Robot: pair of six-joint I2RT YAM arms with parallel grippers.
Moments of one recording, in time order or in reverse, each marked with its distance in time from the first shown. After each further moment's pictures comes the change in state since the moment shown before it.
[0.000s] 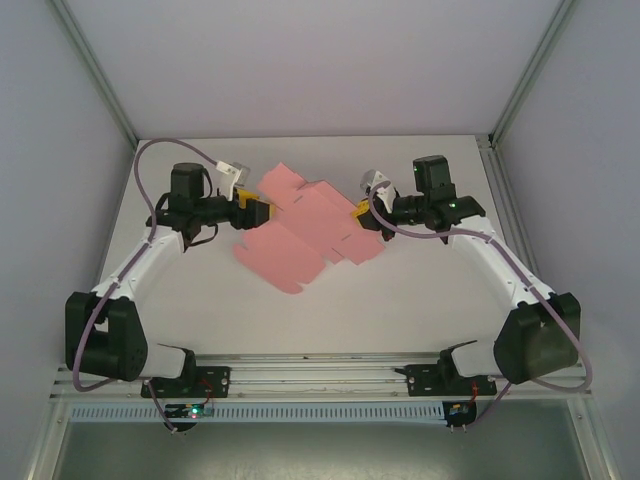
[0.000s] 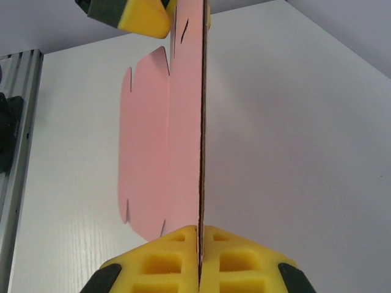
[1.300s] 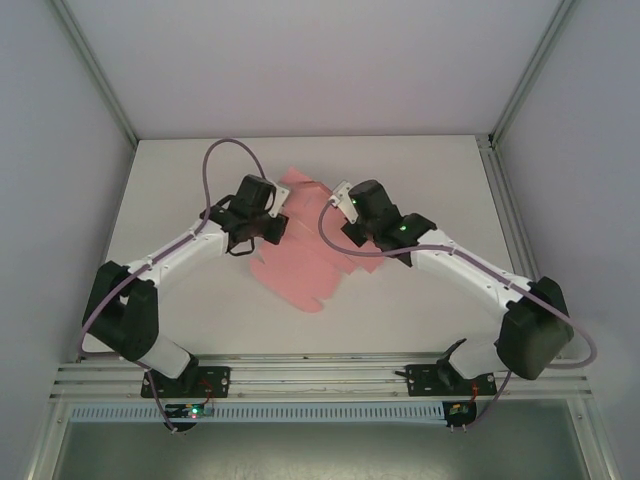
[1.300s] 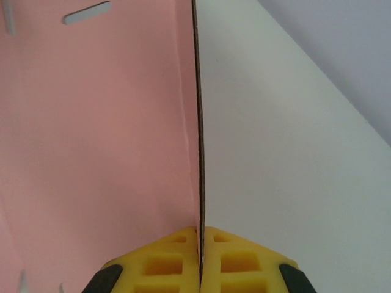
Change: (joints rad) left arm -0.375 0.158 0.115 -0.238 -0.783 -0.043; right arm 0.409 0.053 -0.036 0.079 1.139 0.283
